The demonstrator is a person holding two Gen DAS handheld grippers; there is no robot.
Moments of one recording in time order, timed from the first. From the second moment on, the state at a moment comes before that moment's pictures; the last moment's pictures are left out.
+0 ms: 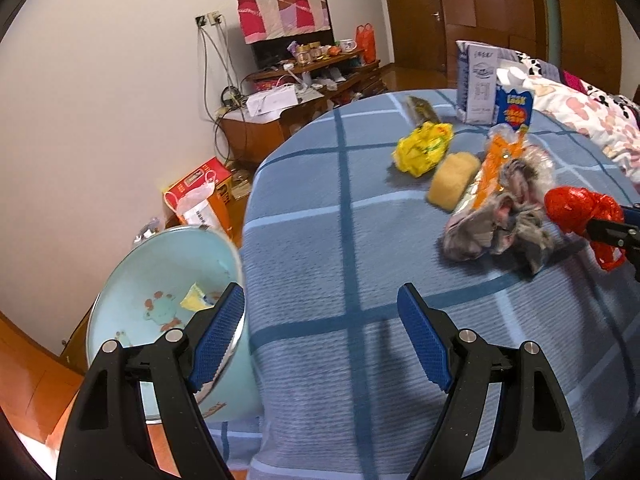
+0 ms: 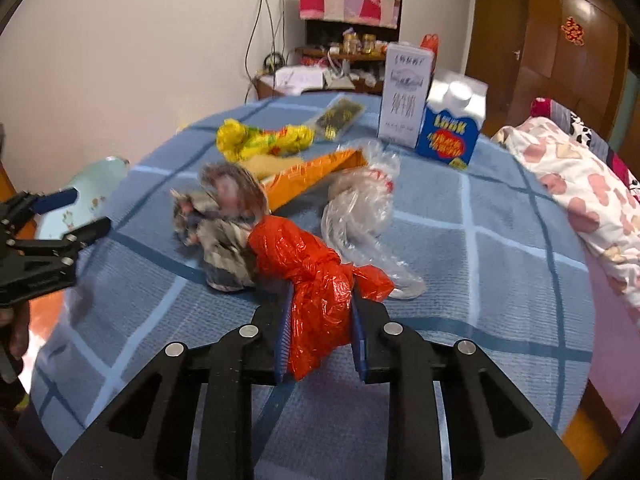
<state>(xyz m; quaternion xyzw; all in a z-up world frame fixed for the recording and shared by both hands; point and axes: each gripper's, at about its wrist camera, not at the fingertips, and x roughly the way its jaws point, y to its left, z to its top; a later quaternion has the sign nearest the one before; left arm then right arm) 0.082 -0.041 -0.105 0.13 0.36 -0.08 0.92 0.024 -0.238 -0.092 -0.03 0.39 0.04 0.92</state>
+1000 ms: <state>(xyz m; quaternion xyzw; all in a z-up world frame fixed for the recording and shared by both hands) 0.093 -0.159 -0.120 0.17 0.38 -0.20 0.88 0.009 -0.328 -0.100 0.00 0.36 -0.08 0.93</state>
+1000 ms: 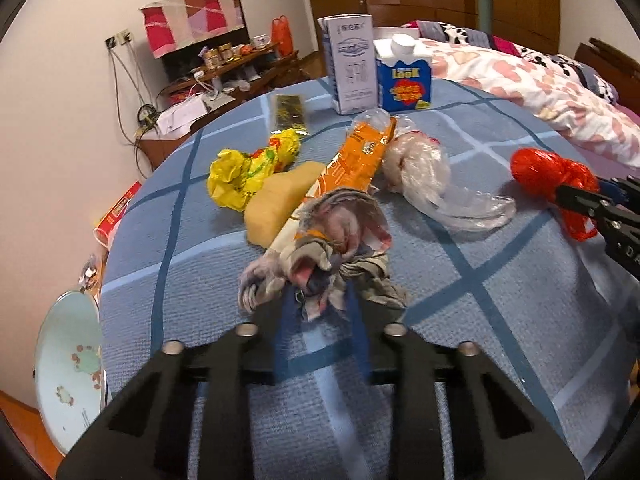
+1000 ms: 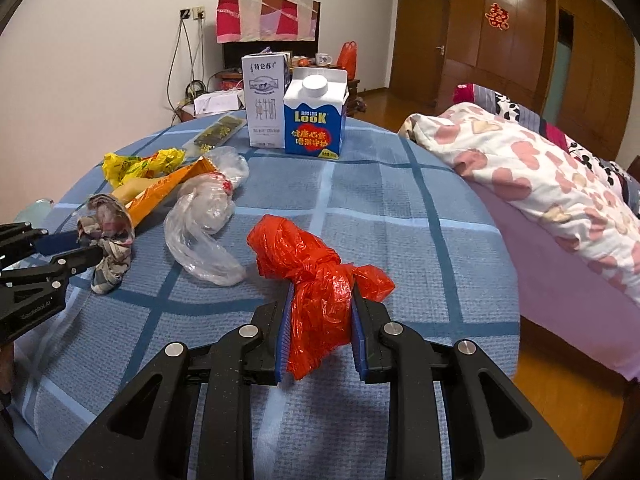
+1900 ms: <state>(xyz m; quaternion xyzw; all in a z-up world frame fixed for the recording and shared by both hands) 0.078 -0.051 -0.073 0.13 0.33 -0.13 0.92 0.039 -0.235 -0.063 -0.04 0.31 0.02 0.95</state>
